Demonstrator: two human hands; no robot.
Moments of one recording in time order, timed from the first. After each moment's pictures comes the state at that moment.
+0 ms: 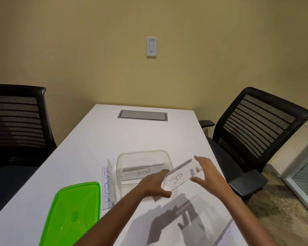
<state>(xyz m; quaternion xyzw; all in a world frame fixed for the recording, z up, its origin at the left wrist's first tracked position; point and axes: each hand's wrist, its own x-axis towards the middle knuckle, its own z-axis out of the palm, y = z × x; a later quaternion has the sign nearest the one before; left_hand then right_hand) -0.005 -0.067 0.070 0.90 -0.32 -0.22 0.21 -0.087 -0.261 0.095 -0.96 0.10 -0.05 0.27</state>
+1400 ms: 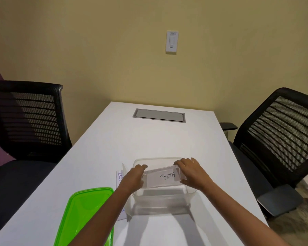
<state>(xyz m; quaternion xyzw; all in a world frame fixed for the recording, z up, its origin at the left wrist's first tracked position) 0.091 0.017 0.038 0.95 -0.21 -0.14 0.16 0.055 -0.217 0.043 -0.99 -0.12 0.00 -0.02</state>
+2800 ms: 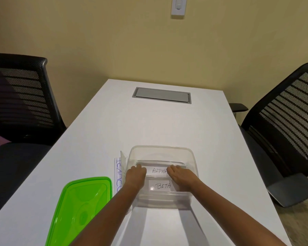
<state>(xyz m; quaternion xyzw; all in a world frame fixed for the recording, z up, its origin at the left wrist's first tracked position) 0.114 -0.004 -0.030 0.97 -0.17 -0.16 -0.05 0.084 -0.189 -0.037 -0.97 -0.17 0.18 -0.06</state>
